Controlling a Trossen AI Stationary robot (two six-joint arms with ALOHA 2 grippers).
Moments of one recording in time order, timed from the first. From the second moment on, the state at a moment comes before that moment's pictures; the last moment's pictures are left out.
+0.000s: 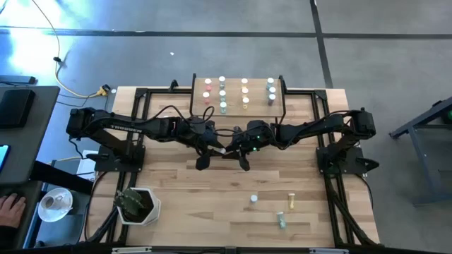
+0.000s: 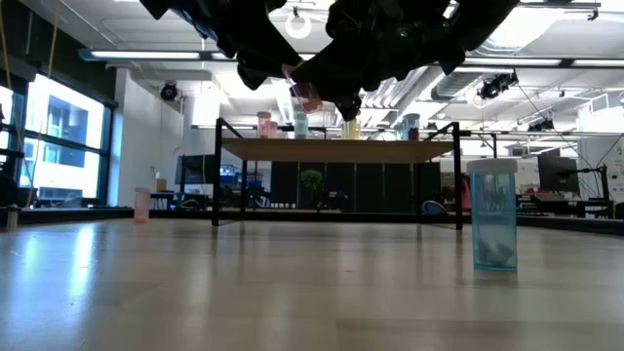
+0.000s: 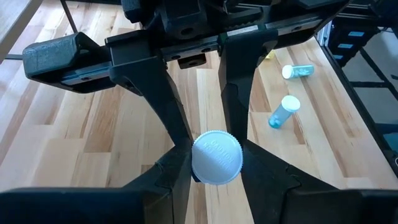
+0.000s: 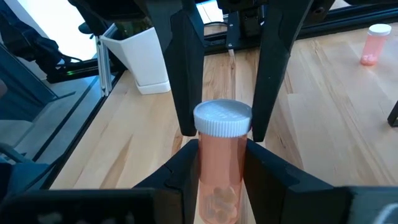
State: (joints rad) left arm 0.14 1.41 0.98 -0.18 0.15 -0.04; right arm -0.05 1.65 0.95 0.31 -0.29 0.16
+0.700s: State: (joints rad) left arm 0.15 1.41 0.98 -0.22 0.06 -0.03; right arm -0.08 1.53 0.95 0.16 -0.27 0.16
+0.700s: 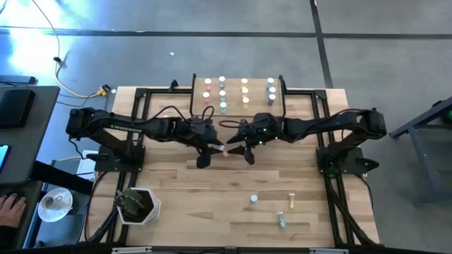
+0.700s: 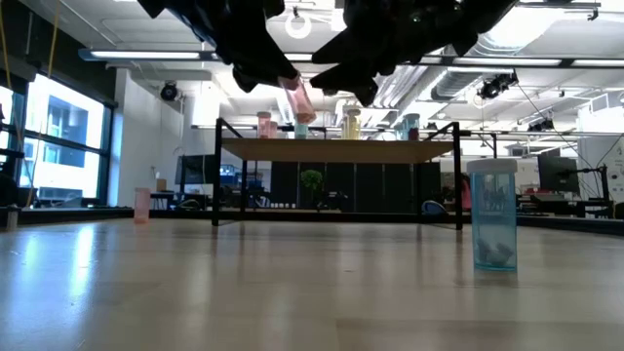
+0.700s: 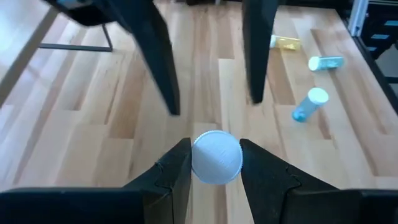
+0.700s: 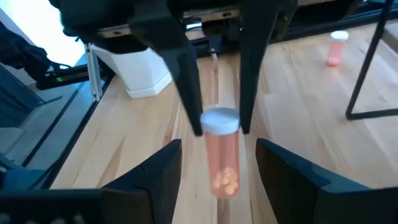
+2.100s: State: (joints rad) left arm 0.53 1.19 1.17 -0.59 -0.06 0.09; right arm -0.16 1.27 0.95 -0.06 -0.23 0.09
